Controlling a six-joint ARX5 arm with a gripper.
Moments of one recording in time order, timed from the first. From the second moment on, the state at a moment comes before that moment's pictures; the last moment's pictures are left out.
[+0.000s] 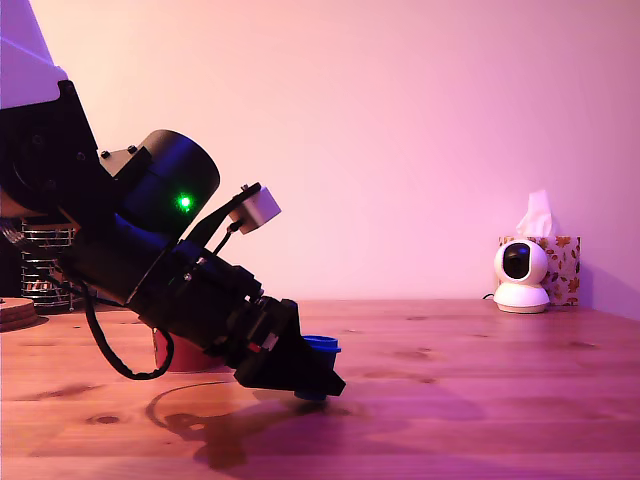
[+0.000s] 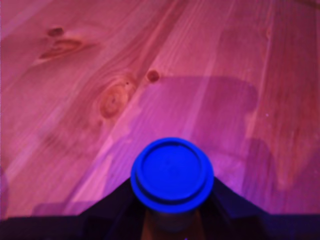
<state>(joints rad) -0.60 1.91 0.78 0.43 0.54 0.32</state>
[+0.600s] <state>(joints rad) -0.60 1.76 0.78 0.39 0.54 0.29</state>
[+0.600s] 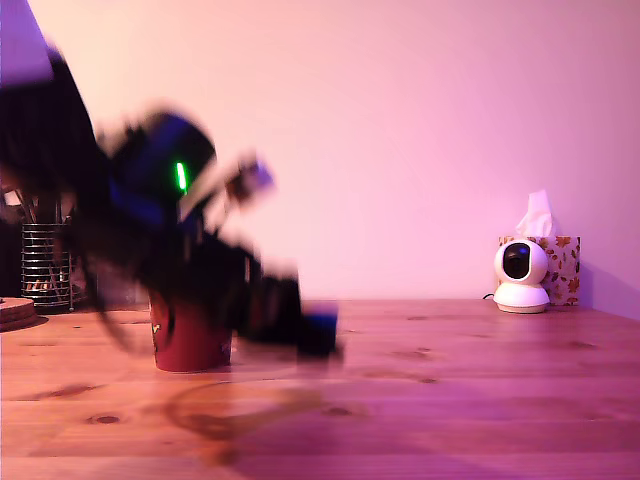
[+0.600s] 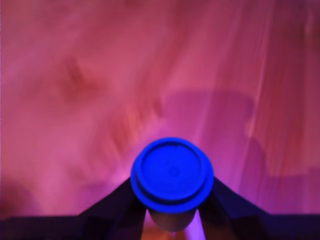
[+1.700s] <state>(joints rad) -0.43 1.54 0.78 0.25 0.44 0.18</state>
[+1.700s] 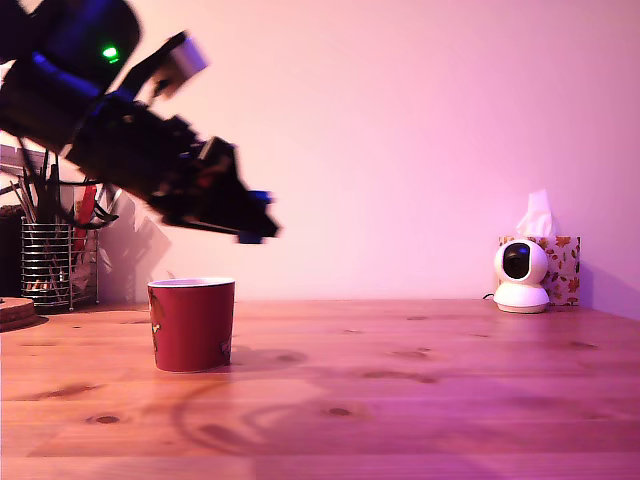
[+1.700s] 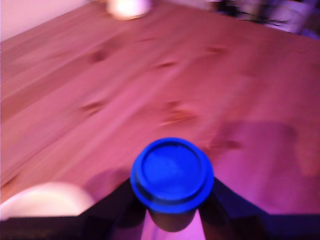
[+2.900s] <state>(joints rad) -0.31 1.55 0.93 0.02 0.29 0.08</state>
